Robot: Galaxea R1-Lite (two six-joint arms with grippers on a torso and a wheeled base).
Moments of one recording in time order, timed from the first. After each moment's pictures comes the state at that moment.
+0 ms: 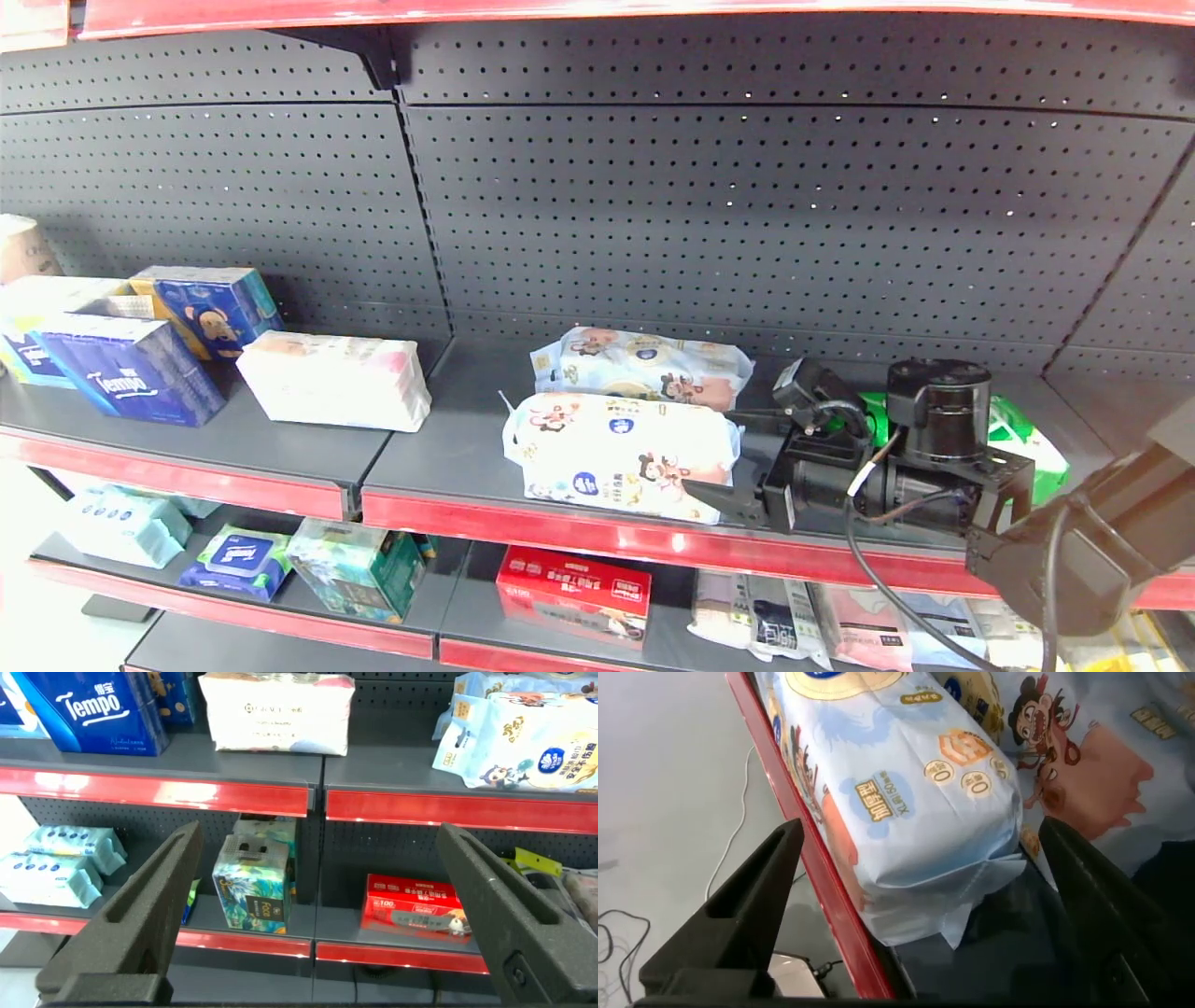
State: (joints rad) left arm 0.00 0.00 0.00 0.00 -0.03 0.00; right arm 0.42 1.94 -0.55 -1.04 0.46 -0.25
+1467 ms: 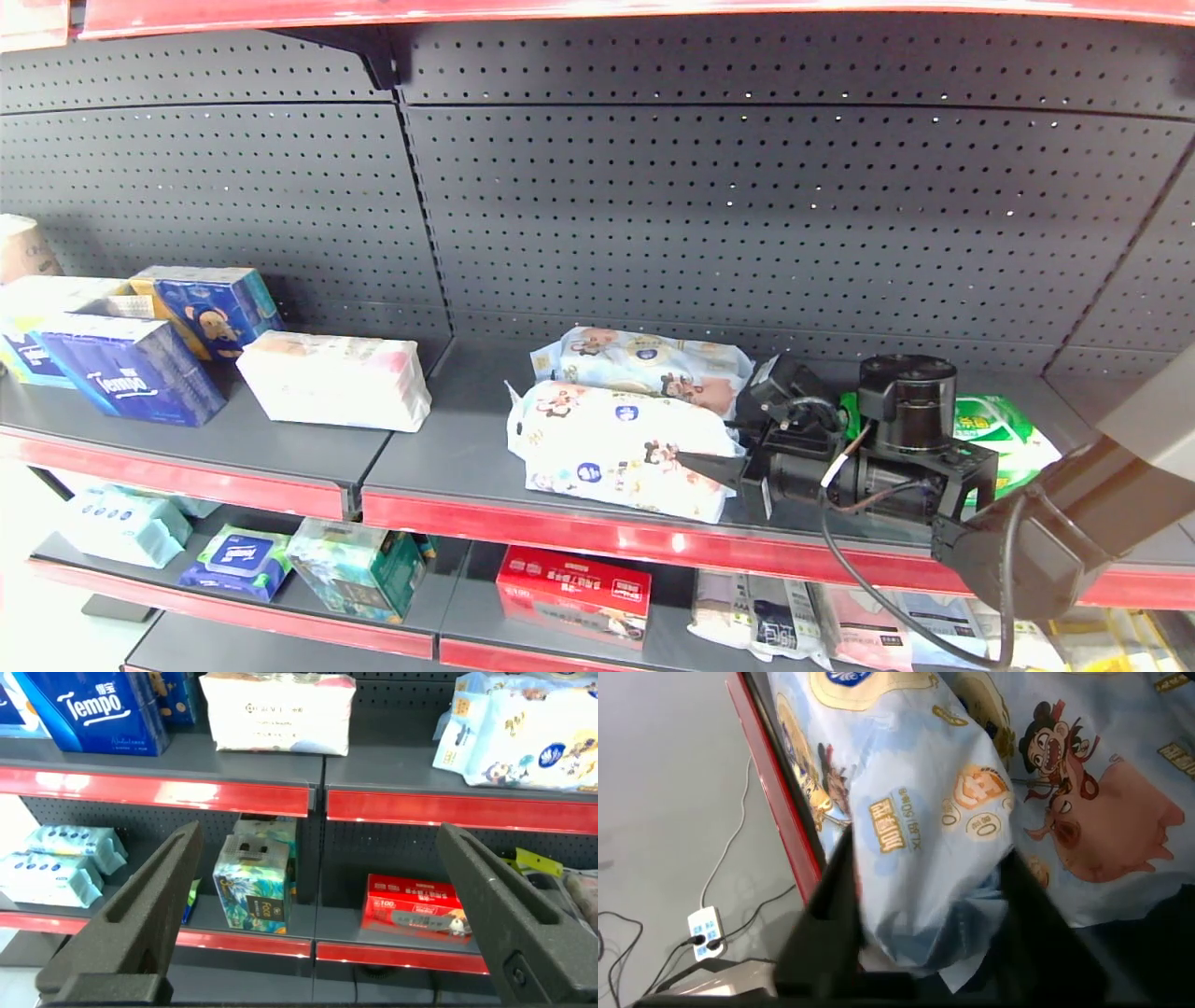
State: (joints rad) left arm 0.00 0.00 0.00 0.00 -0.03 0.00; right arm 0.44 2.00 -0.61 -1.05 0.46 -0.26
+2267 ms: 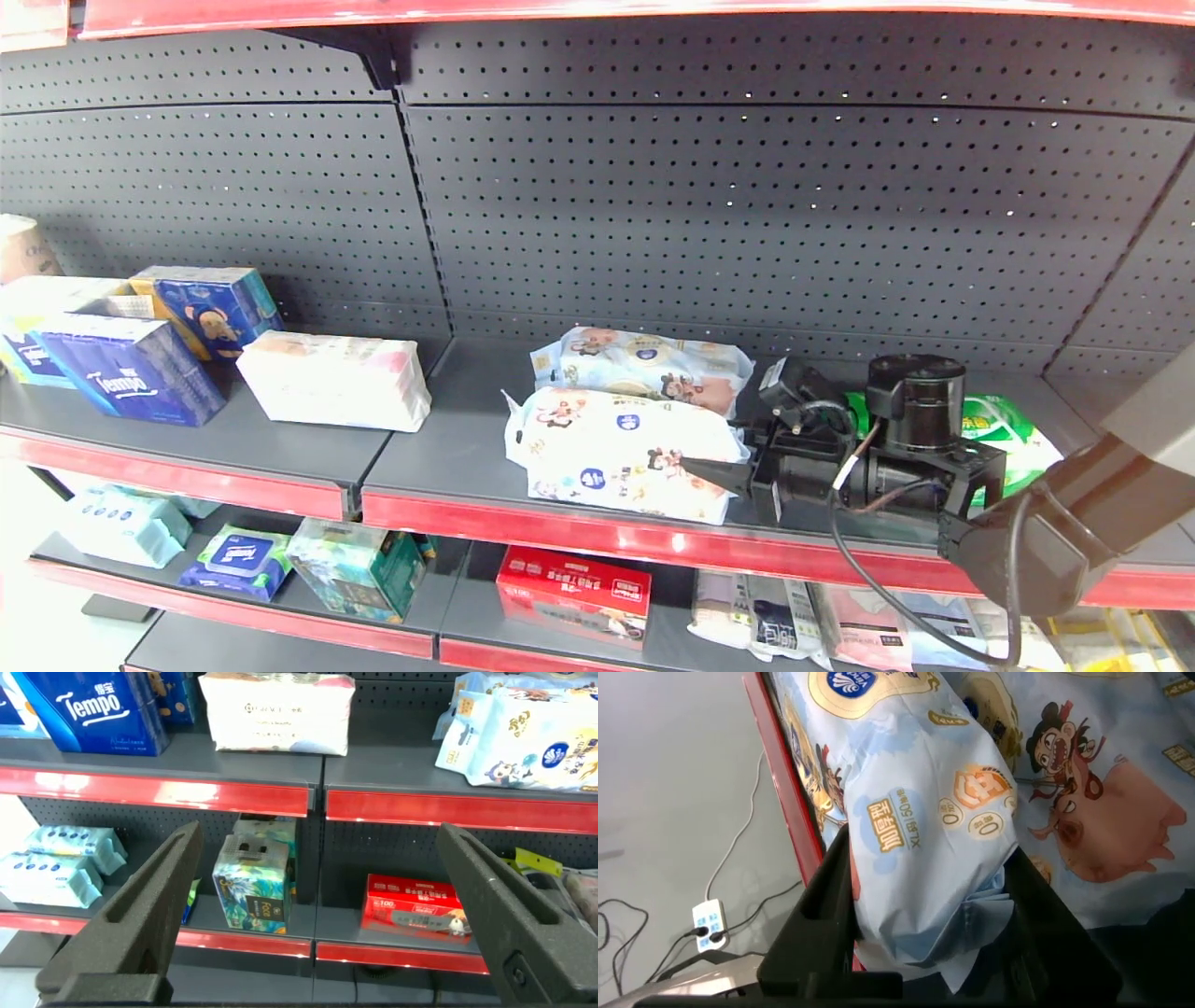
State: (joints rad) left arm 0.00 0.00 0.00 0.00 -0.03 0.00; right arm 0.41 2.00 -0.60 -1.06 0.54 -0.30
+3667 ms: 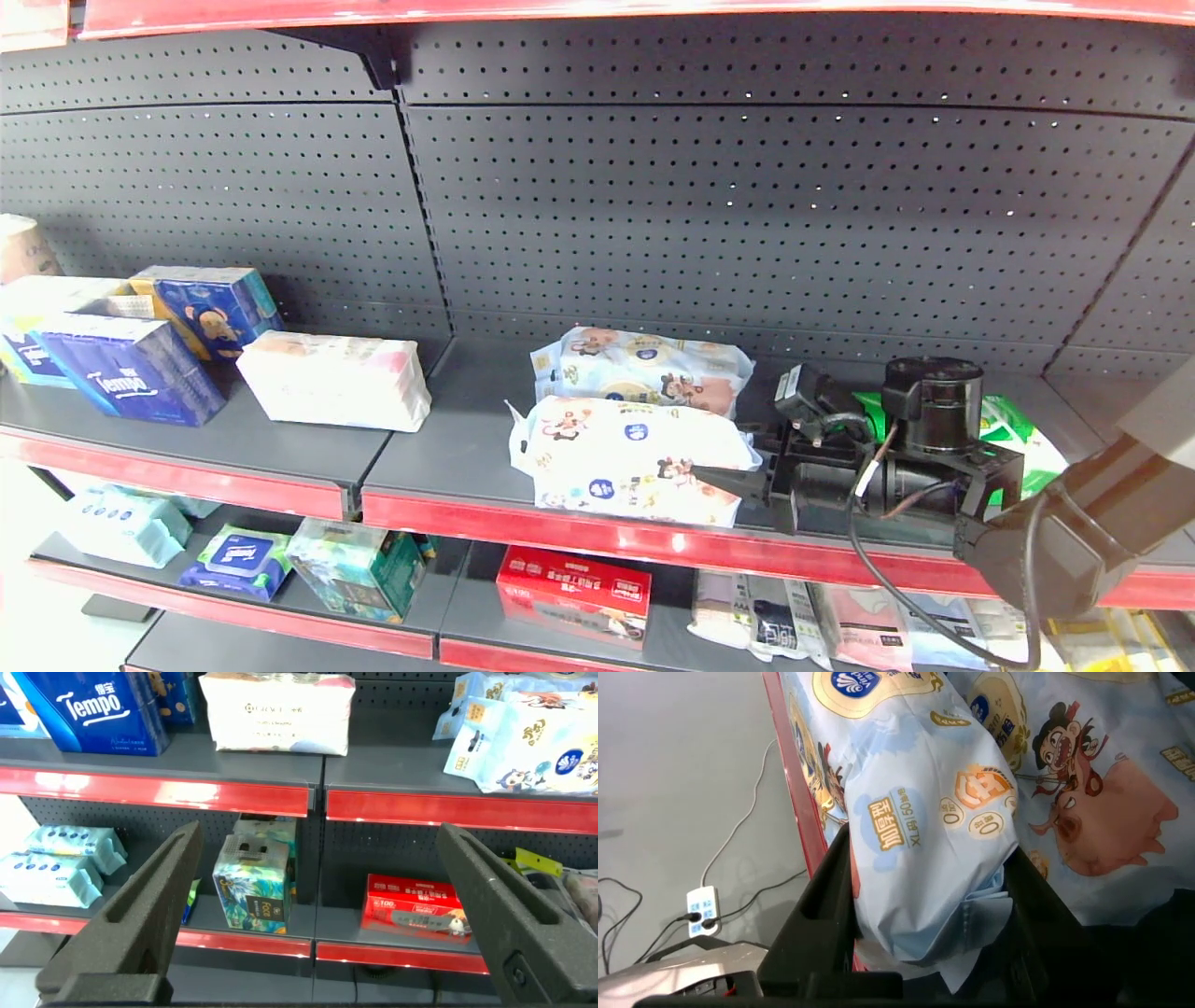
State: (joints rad) left arm 0.00 0.00 0.00 0.00 -0.03 0.00; right arm 0.38 1.98 -0.57 -1.06 0.62 -0.37
